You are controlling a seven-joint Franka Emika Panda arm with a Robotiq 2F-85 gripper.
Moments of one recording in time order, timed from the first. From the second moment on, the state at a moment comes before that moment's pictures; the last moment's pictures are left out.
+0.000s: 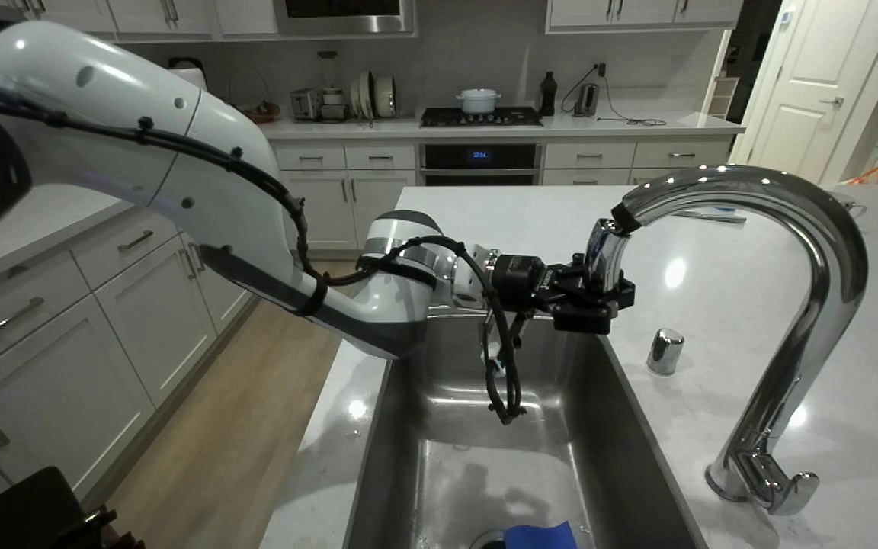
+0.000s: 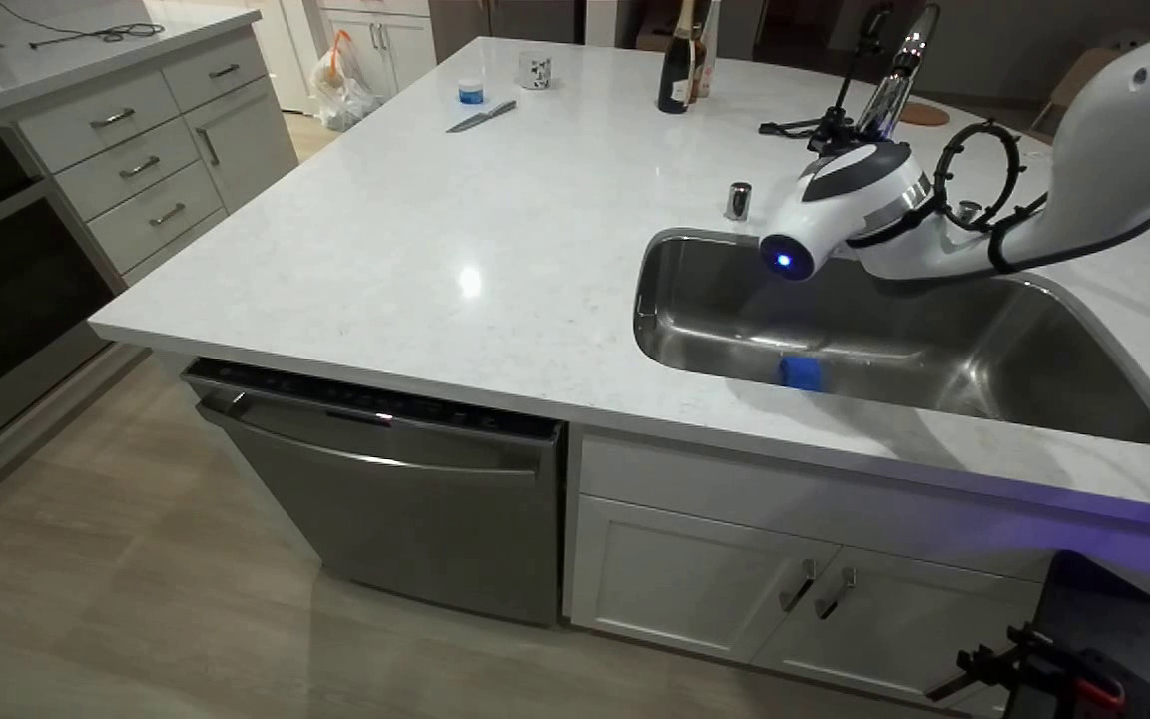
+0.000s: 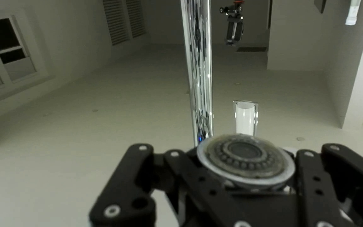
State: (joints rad) arm -0.25 0.67 -0.13 -1.56 -1.98 1.91 2.44
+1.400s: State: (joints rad) arm -0.27 0.58 -0.11 -1.50 -1.56 2.21 2.03
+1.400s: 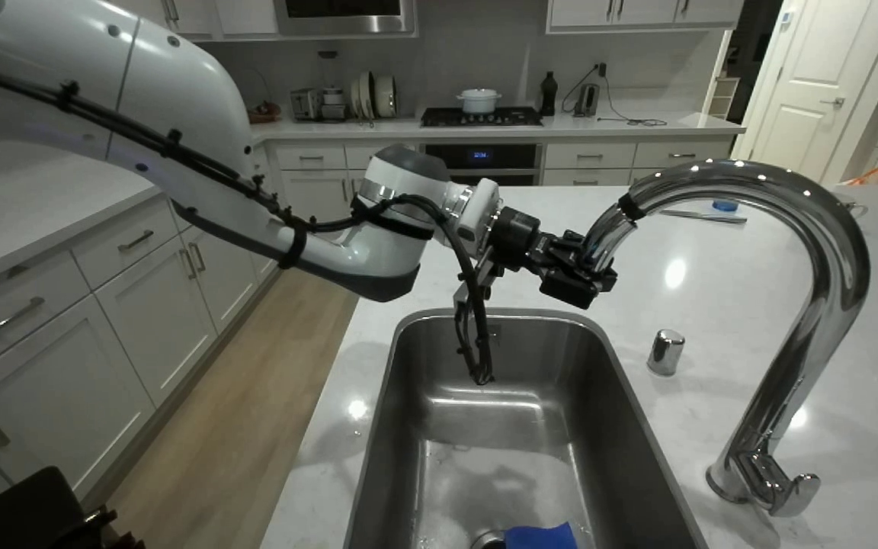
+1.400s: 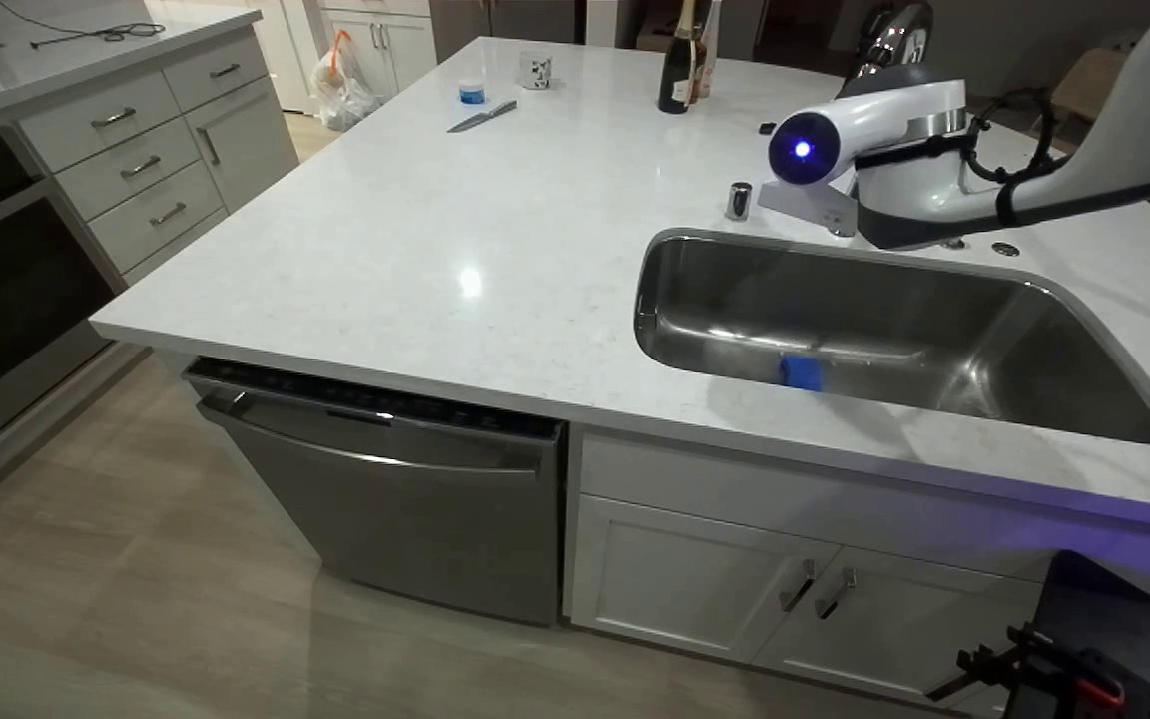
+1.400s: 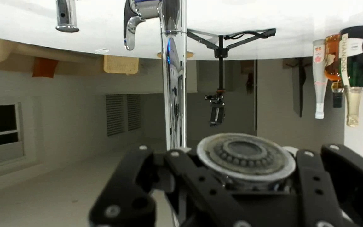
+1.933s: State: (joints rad) arm -0.27 0.55 -0.13 -1.50 -1.43 2.29 1.88
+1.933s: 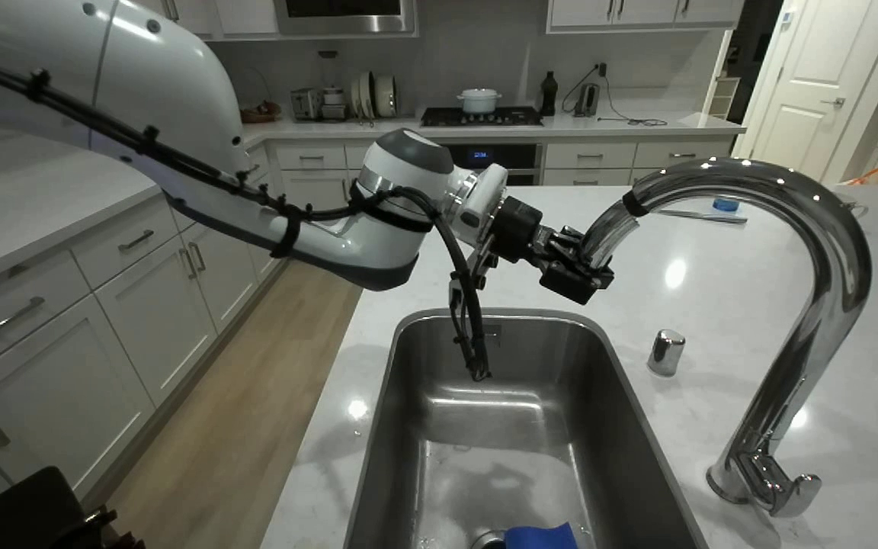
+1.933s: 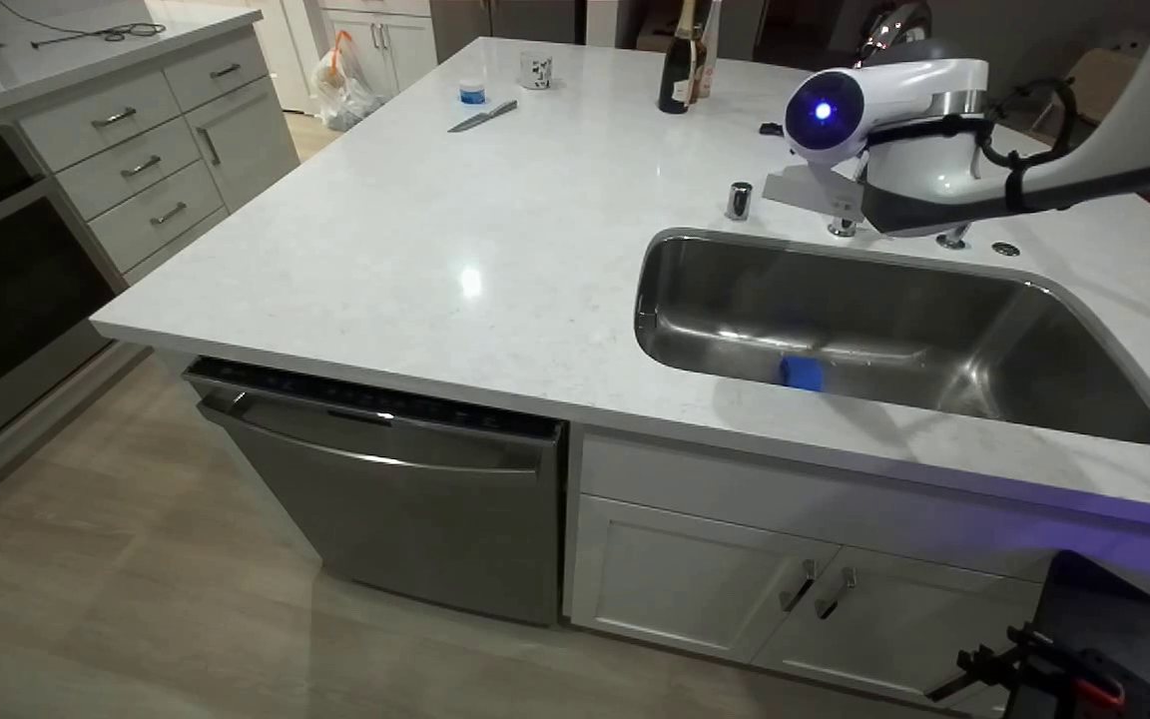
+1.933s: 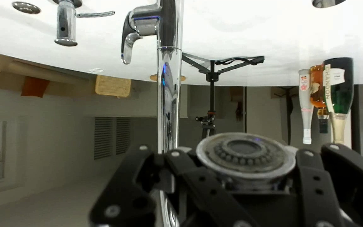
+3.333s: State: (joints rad) arm -0.18 0.72 -0.21 -1.38 -1.72 2.02 2.60
